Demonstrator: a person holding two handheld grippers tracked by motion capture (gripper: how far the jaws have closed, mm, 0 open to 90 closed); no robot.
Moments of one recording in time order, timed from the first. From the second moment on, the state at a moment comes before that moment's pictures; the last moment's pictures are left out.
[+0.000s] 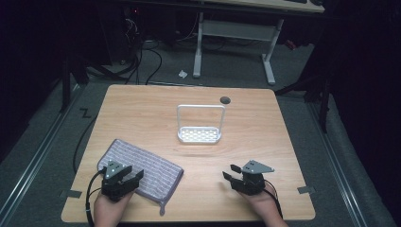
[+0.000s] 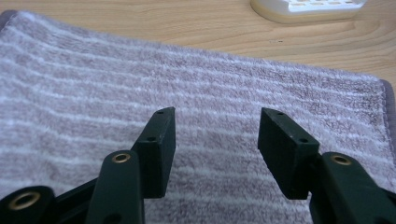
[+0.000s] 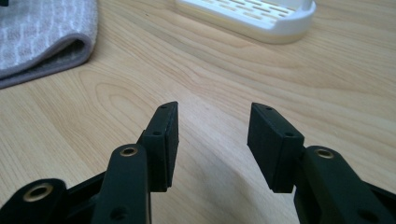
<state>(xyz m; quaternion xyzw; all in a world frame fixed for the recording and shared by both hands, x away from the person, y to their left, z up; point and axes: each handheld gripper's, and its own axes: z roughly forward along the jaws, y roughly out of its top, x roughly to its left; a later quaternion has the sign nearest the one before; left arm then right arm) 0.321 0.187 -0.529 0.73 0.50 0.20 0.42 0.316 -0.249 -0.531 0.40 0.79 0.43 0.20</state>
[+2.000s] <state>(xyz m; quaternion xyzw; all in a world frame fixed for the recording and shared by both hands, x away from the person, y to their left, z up) 0.320 0.043 -0.541 0.83 0.35 0.11 0.42 0.260 -0.195 -0.542 0.33 0.85 0.39 0.15</state>
